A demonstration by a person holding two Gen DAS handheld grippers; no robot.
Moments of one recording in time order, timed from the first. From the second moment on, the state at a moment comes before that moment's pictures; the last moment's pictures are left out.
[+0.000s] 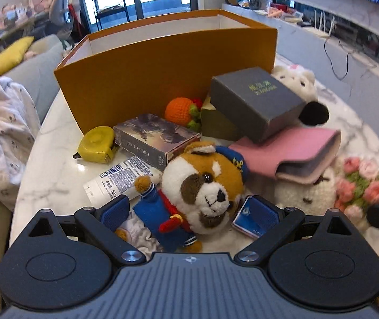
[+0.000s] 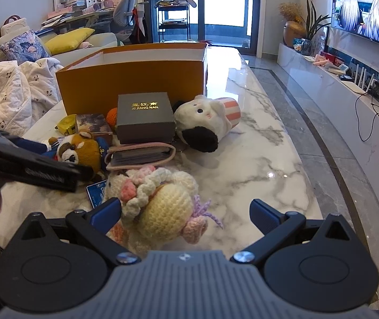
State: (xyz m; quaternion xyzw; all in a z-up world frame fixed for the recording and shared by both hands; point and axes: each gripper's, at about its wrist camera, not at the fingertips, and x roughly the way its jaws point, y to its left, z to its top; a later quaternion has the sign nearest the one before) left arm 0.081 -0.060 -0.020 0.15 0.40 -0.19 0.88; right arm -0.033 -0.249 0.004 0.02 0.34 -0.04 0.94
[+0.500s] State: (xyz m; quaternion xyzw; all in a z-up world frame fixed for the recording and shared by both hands) left arm 0.073 -0.069 -0.028 0.19 0.42 -0.21 0.86; right arm -0.009 -0.255 -0.001 -0.02 0.36 0.09 0.93
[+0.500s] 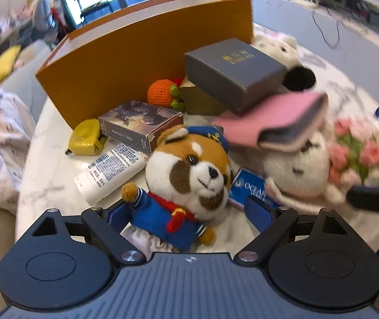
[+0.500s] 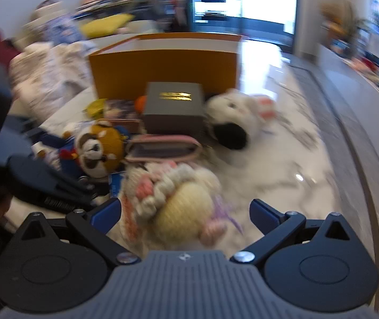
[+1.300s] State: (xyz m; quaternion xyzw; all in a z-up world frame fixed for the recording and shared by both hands) left arm 0.086 -0.054 -0.032 0.12 0.45 -0.21 0.86; right arm 0.024 -0.242 -0.026 -0.05 0.40 0.14 0.90
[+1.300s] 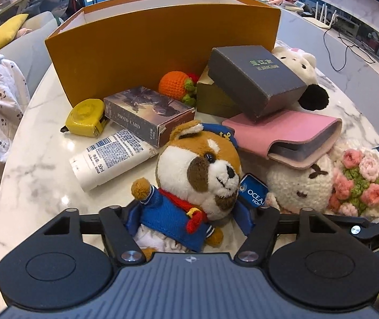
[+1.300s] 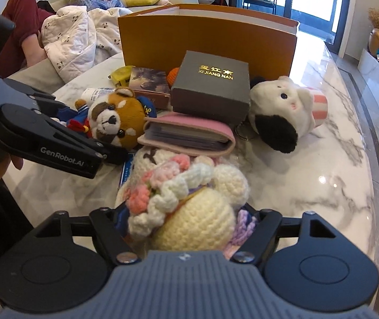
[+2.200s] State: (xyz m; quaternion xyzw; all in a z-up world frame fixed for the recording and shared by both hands) left arm 0.026 -0.008 0.008 0.05 0.40 -0.19 0.89; right arm -0.051 -0.236 0.006 0.02 0.35 0.13 0.93
